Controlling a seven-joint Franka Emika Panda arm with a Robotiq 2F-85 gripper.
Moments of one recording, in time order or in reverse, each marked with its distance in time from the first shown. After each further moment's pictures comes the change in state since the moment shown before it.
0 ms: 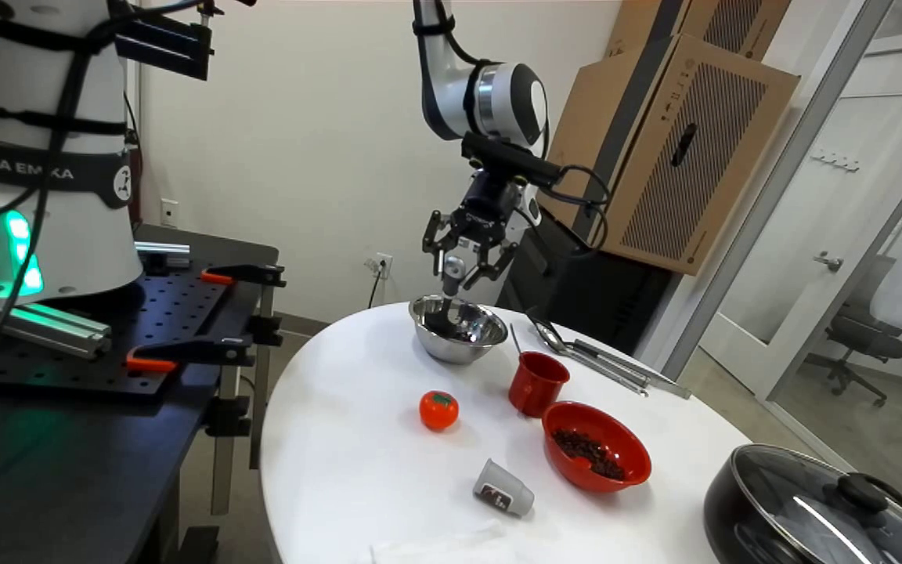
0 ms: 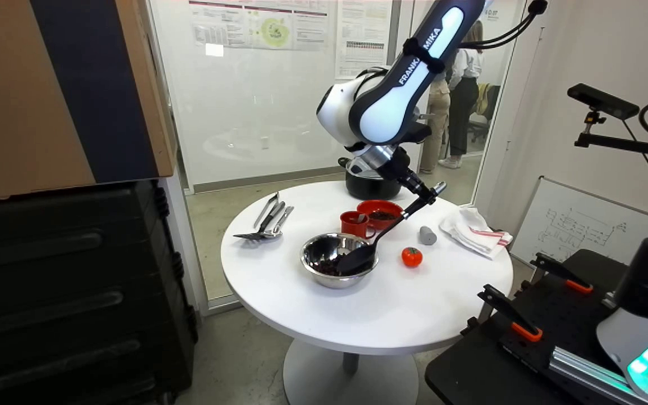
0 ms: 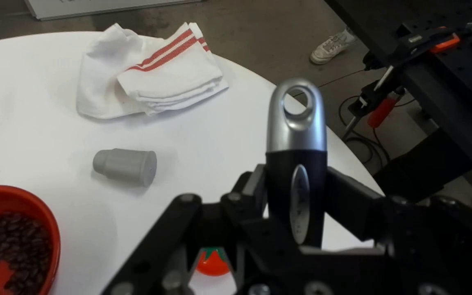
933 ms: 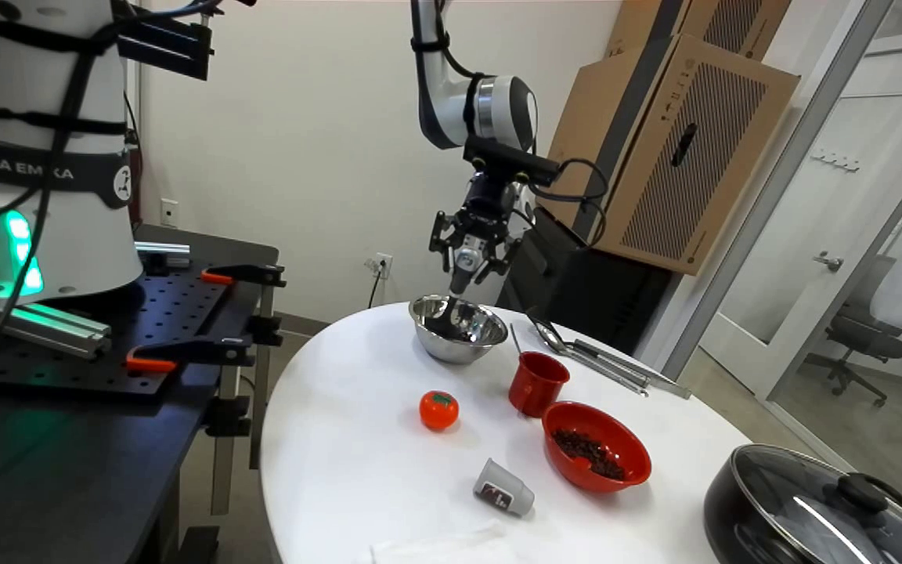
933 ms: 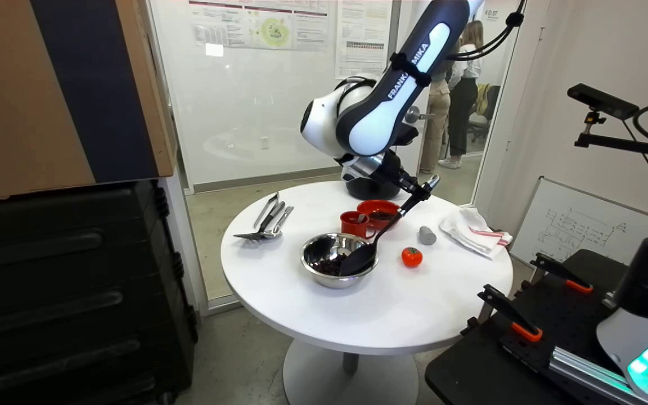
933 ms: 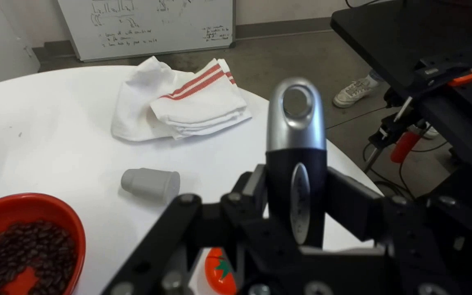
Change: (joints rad) arm 0.050 0.072 0.019 0.076 -0.108 -0.126 0.049
